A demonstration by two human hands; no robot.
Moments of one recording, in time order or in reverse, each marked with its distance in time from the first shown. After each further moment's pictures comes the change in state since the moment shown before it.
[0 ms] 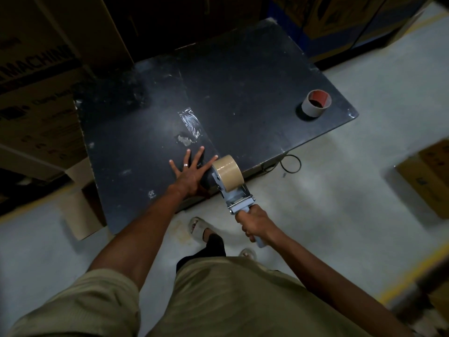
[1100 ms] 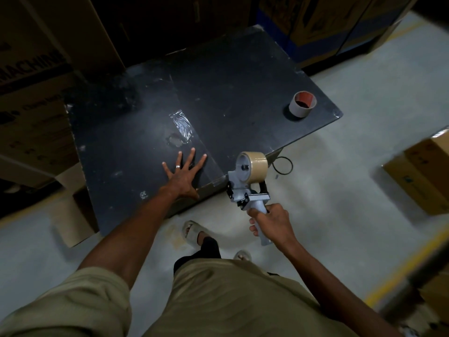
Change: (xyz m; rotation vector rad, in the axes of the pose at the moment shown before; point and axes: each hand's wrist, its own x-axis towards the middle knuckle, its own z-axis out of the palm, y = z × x) left_hand 0.000 0.004 0.002 -0.003 -0.011 -0.023; right_hand -0.047 0.018 -0.038 0.267 0.299 -0.078
